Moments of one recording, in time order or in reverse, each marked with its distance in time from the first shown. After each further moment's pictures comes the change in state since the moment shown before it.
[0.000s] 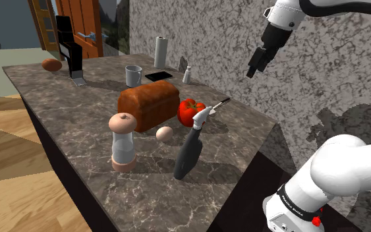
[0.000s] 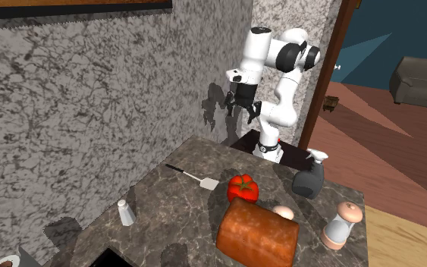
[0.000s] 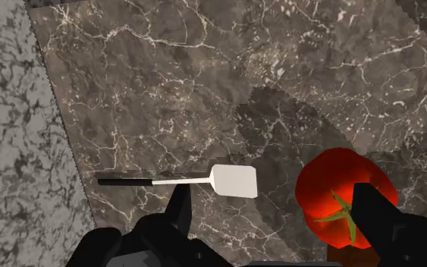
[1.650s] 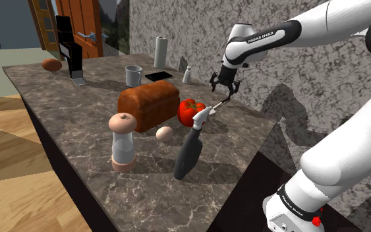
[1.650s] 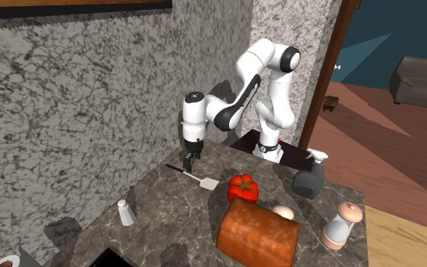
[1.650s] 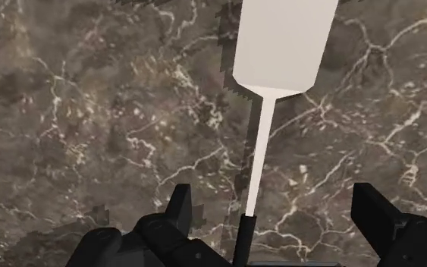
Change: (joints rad) arm -0.327 0.720 0.103 0.142 -0.016 0.494 1.180
